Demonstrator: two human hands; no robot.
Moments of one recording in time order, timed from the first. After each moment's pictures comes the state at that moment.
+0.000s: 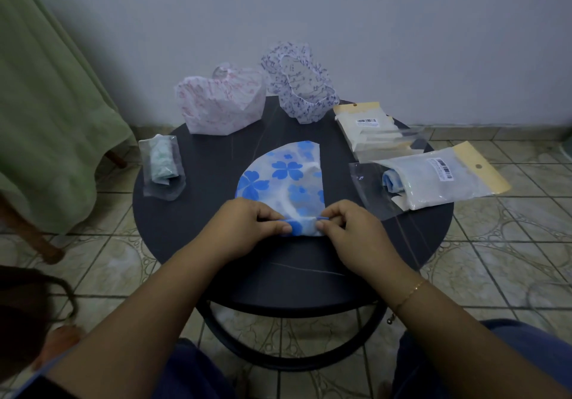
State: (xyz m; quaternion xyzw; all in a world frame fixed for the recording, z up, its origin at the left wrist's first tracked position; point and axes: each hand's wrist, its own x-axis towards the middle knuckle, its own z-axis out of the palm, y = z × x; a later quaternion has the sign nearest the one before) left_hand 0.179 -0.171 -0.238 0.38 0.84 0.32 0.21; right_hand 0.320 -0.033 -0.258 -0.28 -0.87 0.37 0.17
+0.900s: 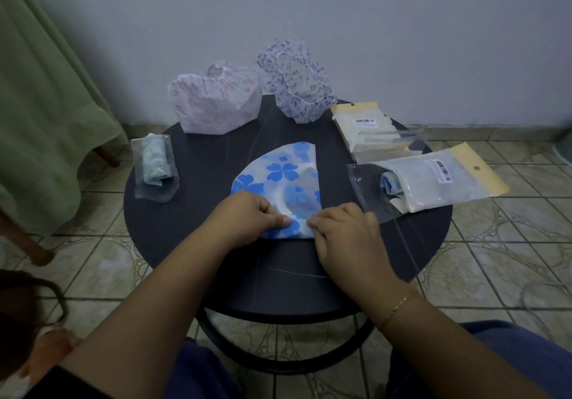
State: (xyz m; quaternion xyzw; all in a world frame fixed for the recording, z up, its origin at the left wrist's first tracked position) left_hand 0.174 -0.151 -0.231 0.30 0.88 0.29 0.25; right_hand 0.316 -0.044 -0.270 -0.20 -0.94 0.05 0.26
